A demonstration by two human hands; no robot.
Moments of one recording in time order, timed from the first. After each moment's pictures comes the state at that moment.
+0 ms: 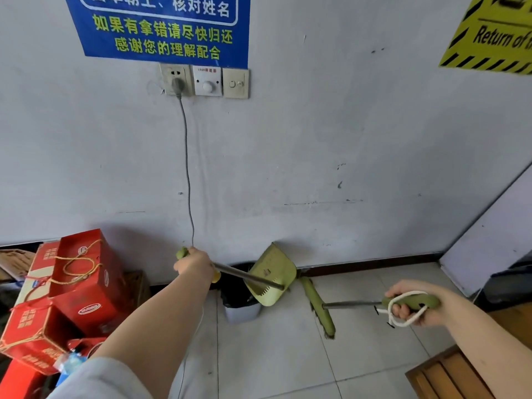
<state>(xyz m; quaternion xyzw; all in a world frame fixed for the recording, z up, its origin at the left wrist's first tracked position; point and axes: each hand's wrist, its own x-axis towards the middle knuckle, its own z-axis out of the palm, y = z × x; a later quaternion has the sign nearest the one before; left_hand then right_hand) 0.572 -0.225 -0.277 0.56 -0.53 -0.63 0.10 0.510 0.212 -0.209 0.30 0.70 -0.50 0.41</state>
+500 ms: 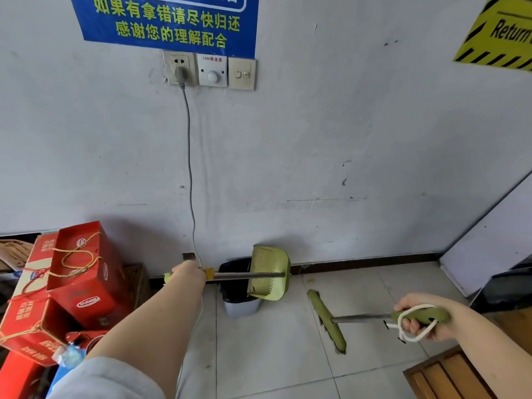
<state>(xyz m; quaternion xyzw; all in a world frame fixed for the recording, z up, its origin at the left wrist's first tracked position) 0.598 -0.244 -0.282 0.52 -0.74 -0.43 -0.03 0.512 0.224 -0.227 0.33 0.71 -0.45 0.42</state>
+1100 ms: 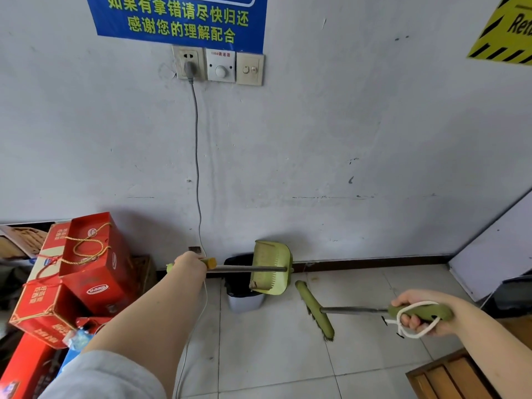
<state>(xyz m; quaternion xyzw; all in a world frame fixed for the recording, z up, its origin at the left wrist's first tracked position) 0.605 -0.245 -0.287 0.55 -0.72 -0.43 -0.05 0.516 0.211 -0.213 0.28 0.74 -0.43 0.44</state>
